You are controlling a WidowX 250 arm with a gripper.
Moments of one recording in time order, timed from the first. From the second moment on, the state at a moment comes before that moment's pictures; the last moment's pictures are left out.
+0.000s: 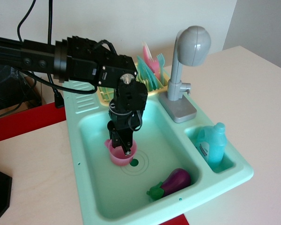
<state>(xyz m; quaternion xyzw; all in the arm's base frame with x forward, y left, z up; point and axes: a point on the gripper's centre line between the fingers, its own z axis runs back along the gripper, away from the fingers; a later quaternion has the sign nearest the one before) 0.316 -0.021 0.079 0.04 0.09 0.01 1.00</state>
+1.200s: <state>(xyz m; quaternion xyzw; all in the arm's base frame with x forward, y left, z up) 0.343 0.044 0.148 0.03 0.02 0.08 1.00</state>
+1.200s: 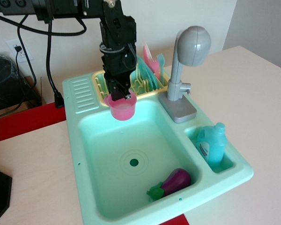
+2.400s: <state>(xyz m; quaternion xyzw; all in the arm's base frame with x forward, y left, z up) 0.358 0.118 0.114 0.07 0.02 0.15 0.99</state>
